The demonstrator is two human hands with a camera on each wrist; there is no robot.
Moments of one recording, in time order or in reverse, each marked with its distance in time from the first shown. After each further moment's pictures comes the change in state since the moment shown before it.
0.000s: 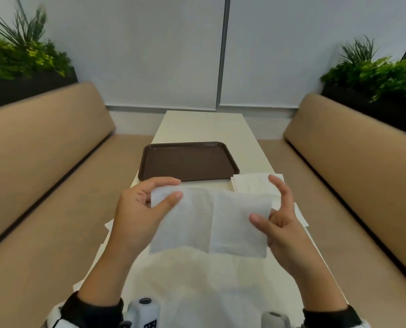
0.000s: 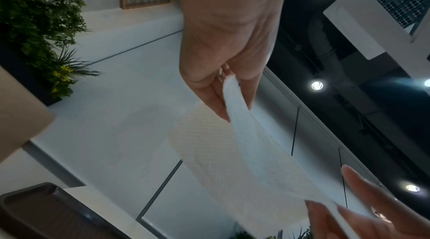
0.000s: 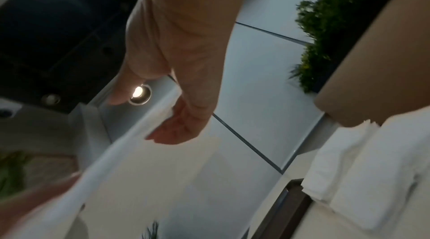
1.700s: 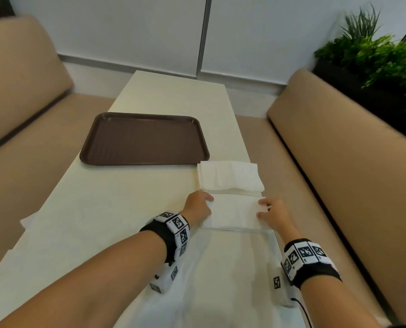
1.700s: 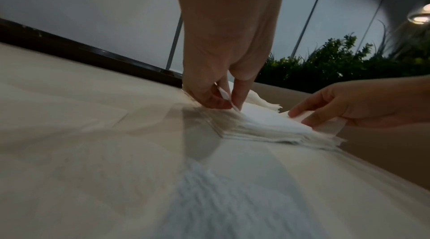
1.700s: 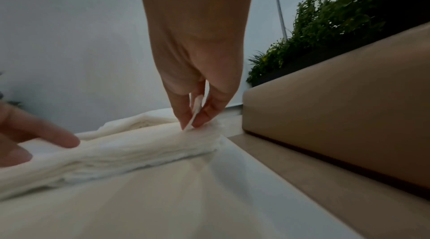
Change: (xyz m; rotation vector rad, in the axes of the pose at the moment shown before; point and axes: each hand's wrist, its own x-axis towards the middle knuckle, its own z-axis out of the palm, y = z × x) left_hand 0.107 -0.212 0.246 0.559 -0.557 -0.378; right_hand 0.129 0.121 -0.226 -1.093 0.317 0.576
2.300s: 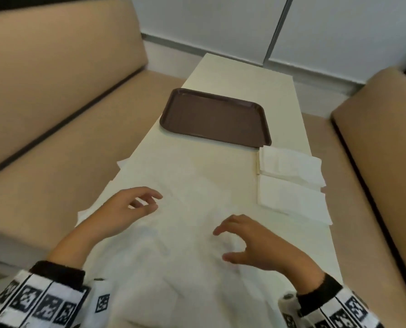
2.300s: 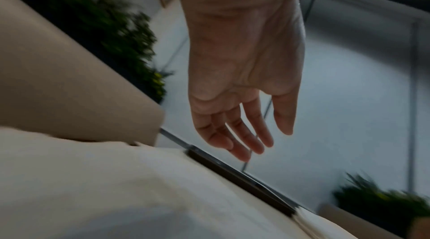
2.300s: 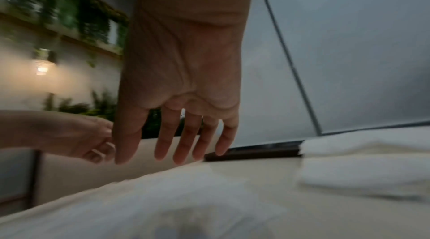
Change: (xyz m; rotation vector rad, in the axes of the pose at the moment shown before) left_hand -0.270 -0.125 -0.173 -0.211 0.174 -0.064; right_hand -0.198 -0.120 0.055 -0.408 -0.689 -0.881
